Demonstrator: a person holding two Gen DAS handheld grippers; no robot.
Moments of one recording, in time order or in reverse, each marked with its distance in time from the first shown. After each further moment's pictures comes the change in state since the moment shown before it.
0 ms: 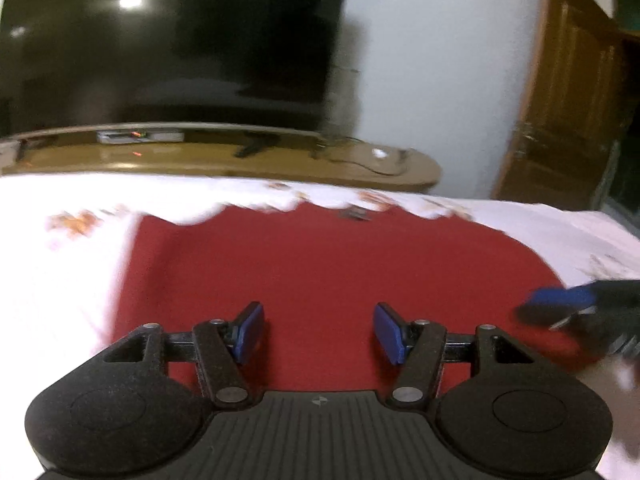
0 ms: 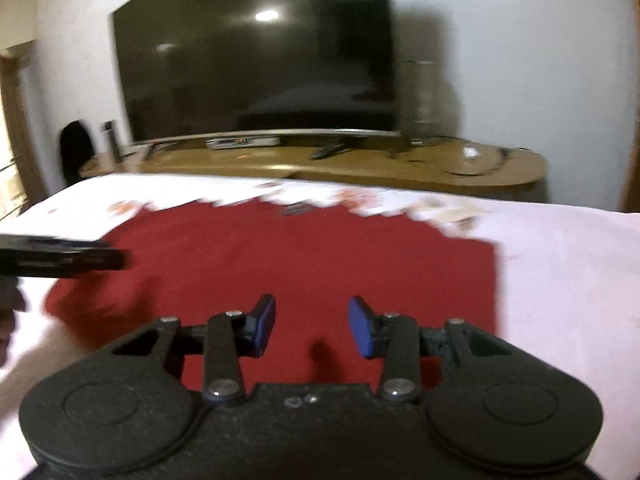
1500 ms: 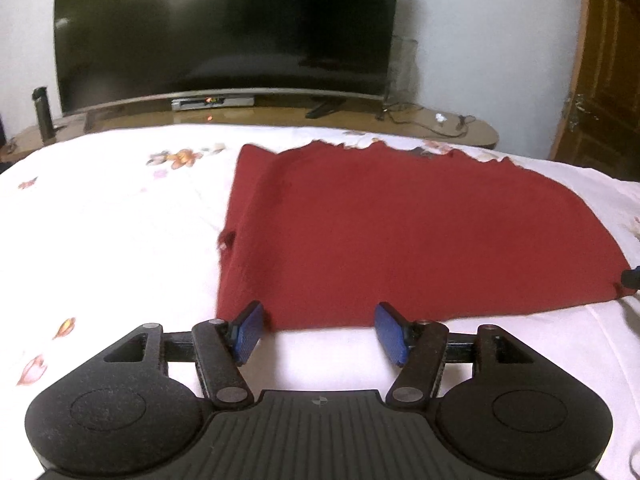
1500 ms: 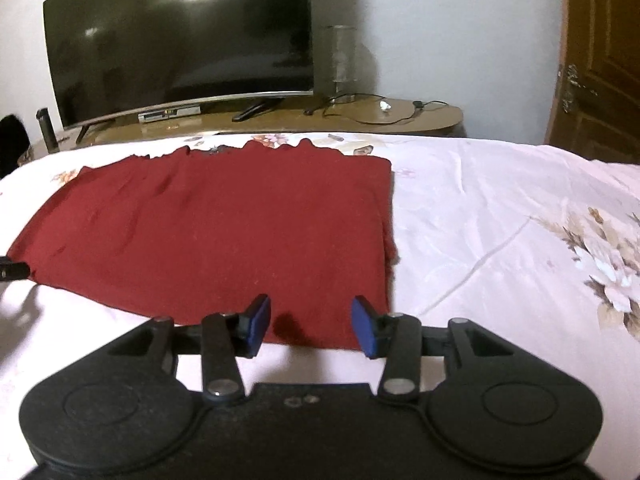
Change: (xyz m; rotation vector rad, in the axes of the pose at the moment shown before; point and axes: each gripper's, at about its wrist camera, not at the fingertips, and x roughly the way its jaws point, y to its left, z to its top) left arm -0.059 0.029 -0.046 -0.024 0.095 0.230; right arm -0.063 -0.037 -0.056 0.116 0.077 -0.233
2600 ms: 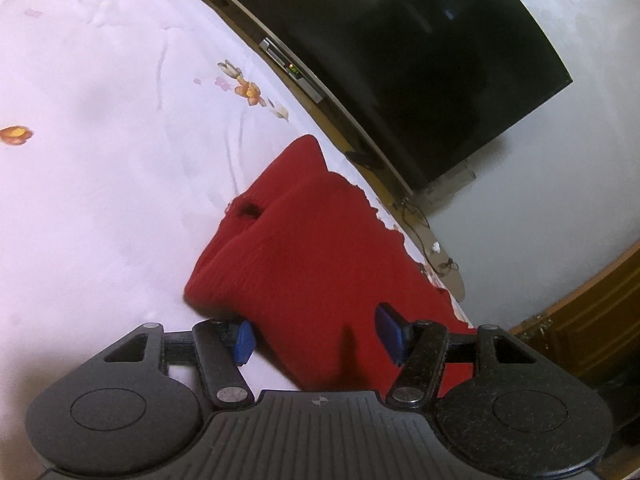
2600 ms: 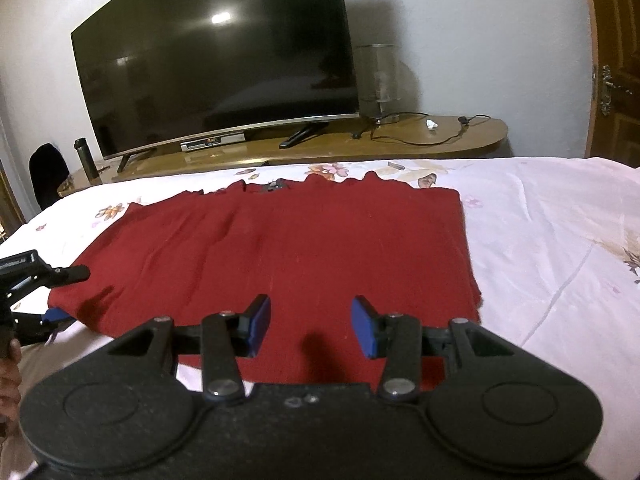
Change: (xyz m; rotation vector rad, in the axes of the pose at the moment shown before) left arm 0.043 0.050 -0.023 -0.761 -0.102 -0.228; right arm 0.026 0.032 0.033 0.028 -0.059 0.144
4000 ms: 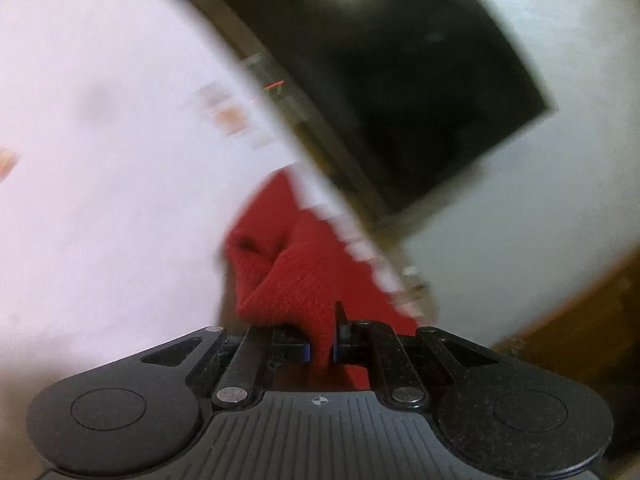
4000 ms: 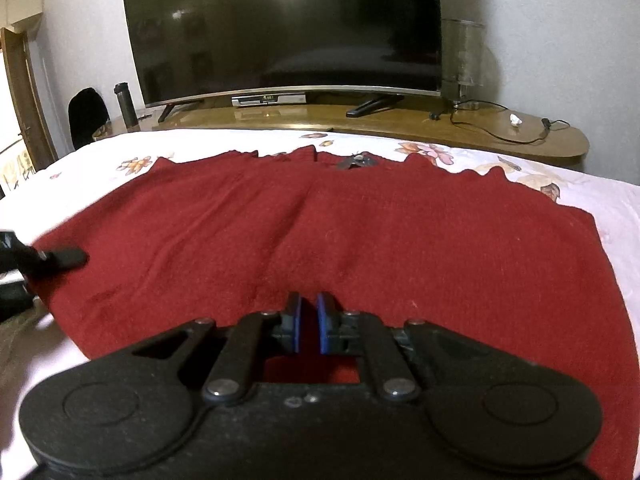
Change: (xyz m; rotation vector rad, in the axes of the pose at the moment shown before) left arm -0.016 -0.009 0.019 0.022 -0.078 -0.128; right arm 0.096 0.056 0.014 -0.149 0.098 0.115
